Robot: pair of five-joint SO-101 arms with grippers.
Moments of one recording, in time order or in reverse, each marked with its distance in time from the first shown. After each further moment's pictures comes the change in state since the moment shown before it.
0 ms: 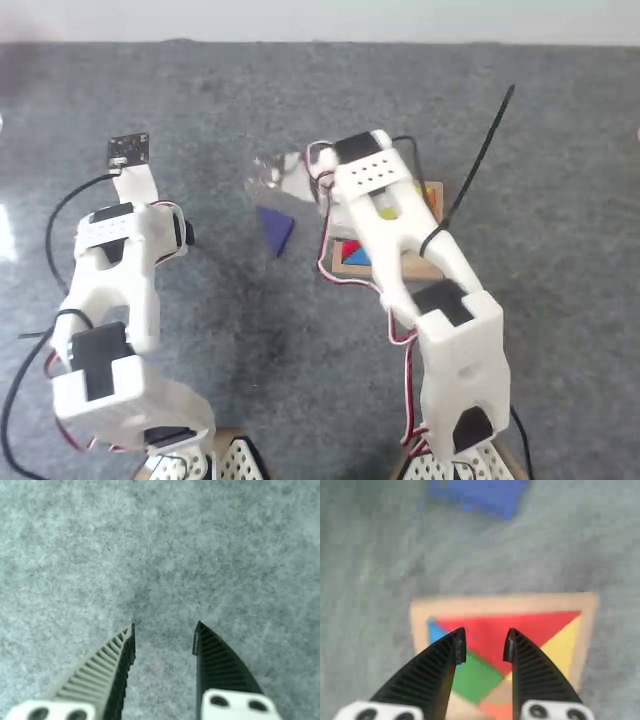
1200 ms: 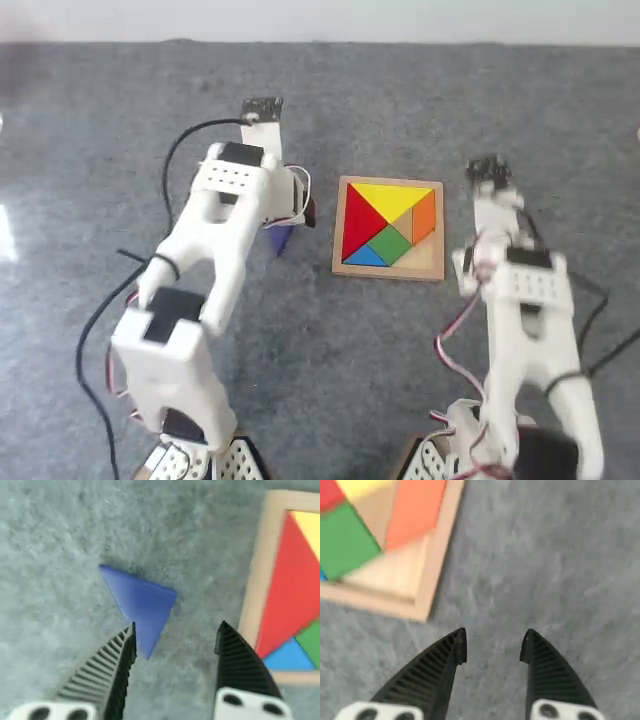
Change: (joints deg) left arm 29.4 16.0 -31.2 25.5 22.3; right arm 36.0 -55.4 75.9 -32.2 -33.5
